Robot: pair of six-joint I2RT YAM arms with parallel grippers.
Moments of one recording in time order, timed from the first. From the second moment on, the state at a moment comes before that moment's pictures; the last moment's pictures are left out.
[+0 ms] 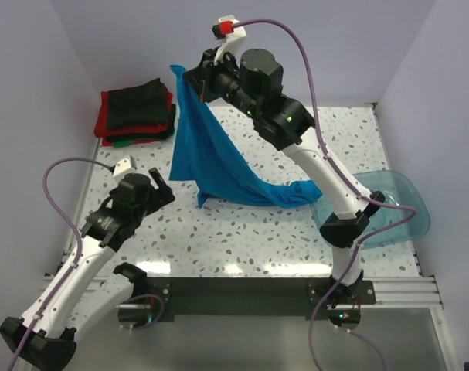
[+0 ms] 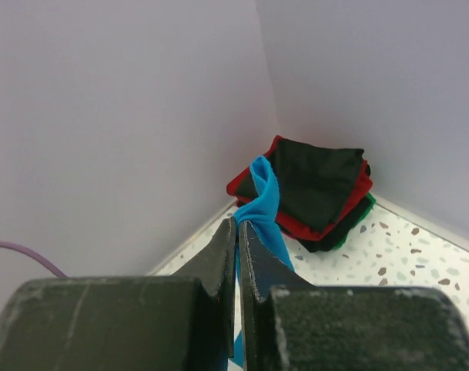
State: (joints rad) left arm -0.43 0.75 0.79 -0.73 -0.39 -0.76; right arm 0.84 1.94 2.47 -0.46 0.03 0.25
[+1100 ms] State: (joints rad) left arm -0.43 1.47 0.67 -0.09 0.13 -0.62; right arm 0.38 1.42 1.16 -0.38 0.39 0.37
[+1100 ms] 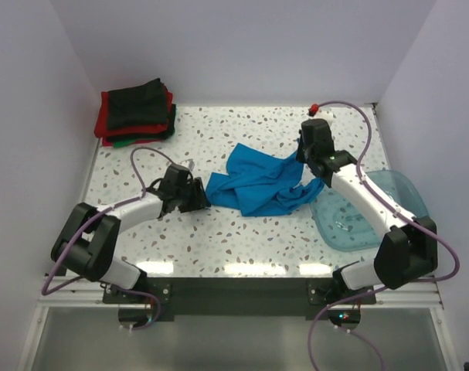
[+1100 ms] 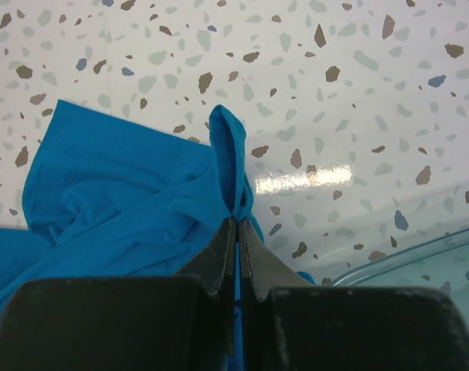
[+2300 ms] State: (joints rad) left arm -0.44 0.95 1.78 -0.70 -0.54 -0.41; right arm 0.36 0.91 1.65 -0.64 0.02 0.36
